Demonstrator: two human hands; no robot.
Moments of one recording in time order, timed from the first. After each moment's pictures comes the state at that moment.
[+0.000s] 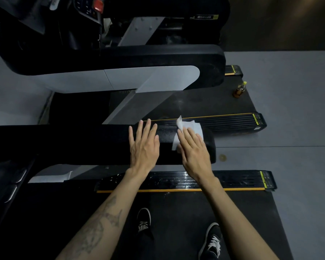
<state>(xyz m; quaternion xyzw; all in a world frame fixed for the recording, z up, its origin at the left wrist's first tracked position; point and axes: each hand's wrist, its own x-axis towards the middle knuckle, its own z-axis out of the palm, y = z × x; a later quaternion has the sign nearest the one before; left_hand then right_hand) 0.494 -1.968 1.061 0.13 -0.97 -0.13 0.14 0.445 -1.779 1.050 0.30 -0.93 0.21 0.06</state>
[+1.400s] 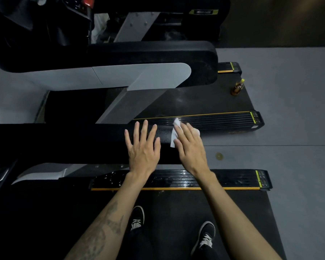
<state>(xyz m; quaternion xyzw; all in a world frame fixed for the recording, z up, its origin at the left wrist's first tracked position) 0.483 -1.912 1.055 0.16 -0.97 -0.08 0.13 0.408 -1.744 1.043 0.29 -0.92 0.27 0.04</state>
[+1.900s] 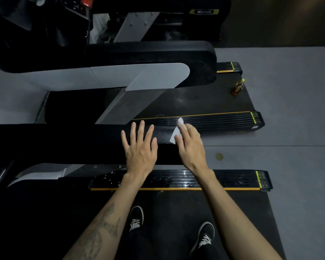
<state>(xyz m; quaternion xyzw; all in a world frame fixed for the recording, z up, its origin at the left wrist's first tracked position) 0.480 -1.909 1.055 0.17 -0.97 -0.08 0.13 0.396 -1.742 1.048 0.22 -0.91 0.35 0.00</state>
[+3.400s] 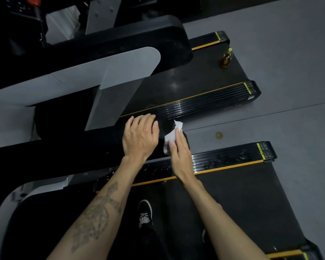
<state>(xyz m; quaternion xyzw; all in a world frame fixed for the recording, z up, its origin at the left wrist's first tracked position) 0.405 -1.853 1.048 0.04 -0.98 -0.03 0.17 0.433 -1.699 1.010 0.01 -0.79 0.60 -0.13</state>
